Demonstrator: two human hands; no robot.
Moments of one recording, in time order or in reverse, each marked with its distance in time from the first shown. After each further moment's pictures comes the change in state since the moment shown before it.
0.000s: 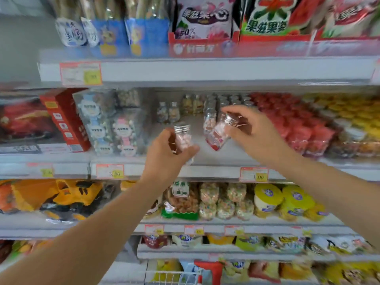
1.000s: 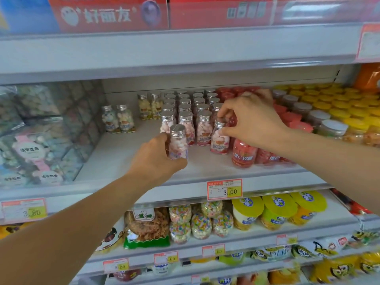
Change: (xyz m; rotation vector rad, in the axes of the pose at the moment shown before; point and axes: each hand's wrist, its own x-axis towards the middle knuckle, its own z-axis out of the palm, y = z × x) left_hand 0.075 -0.004 0.095 0.372 -0.284 0.069; right_hand 0.045 0.077 -0.058 -0.907 -0.005 0.014
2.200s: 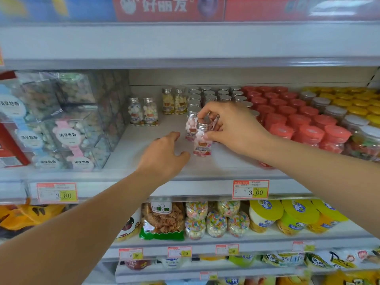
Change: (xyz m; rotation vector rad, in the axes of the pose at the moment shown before) left_hand -0.005 -0.032 -0.018 0.131 0.020 -0.012; right_hand 0.015 -0.073 0.025 0.511 -0.139 -0.094
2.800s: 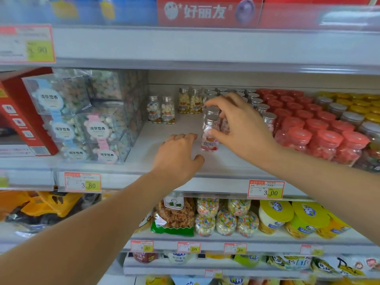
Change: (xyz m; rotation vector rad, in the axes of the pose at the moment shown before) left_hand -0.017 -0.007 -0.009 0.125 0.023 0.104; right_hand -0.006 -0.028 0.012 -0.208 0.153 -0.114
